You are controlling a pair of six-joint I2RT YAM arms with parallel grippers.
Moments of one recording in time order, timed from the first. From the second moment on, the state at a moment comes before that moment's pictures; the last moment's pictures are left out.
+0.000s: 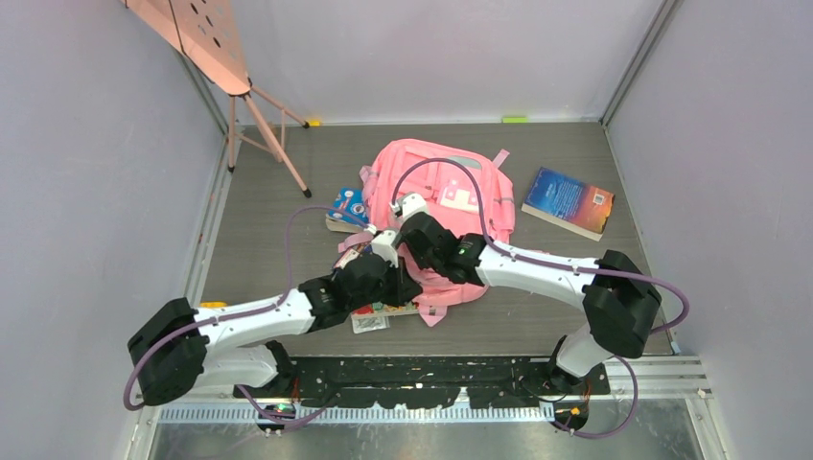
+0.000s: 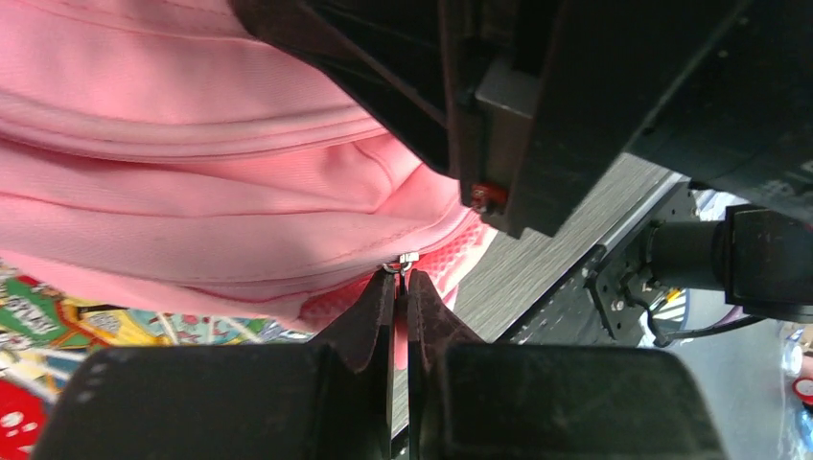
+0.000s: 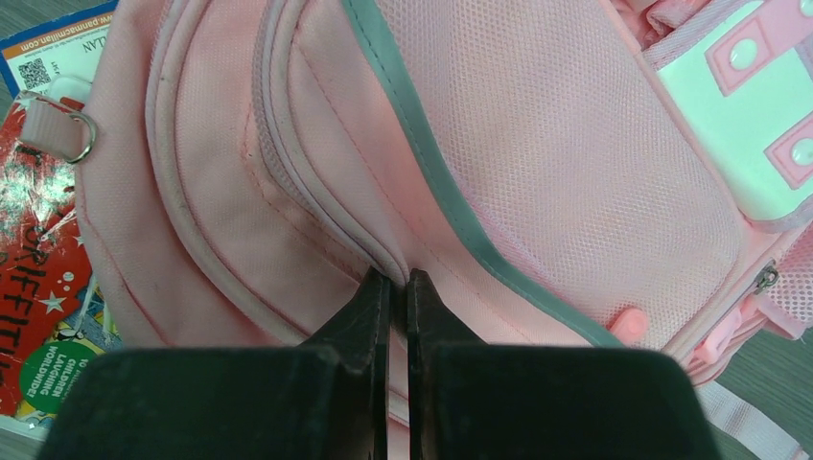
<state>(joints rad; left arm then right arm) -0.99 1.16 0.56 0.08 -0.05 -0.70 0.97 1.56 1.06 -0.26 0.42 0.21</state>
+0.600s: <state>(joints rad) -1.04 1.14 0.65 -0.09 -0.18 -0.77 0.96 1.51 1.06 -0.23 0.52 0.29</state>
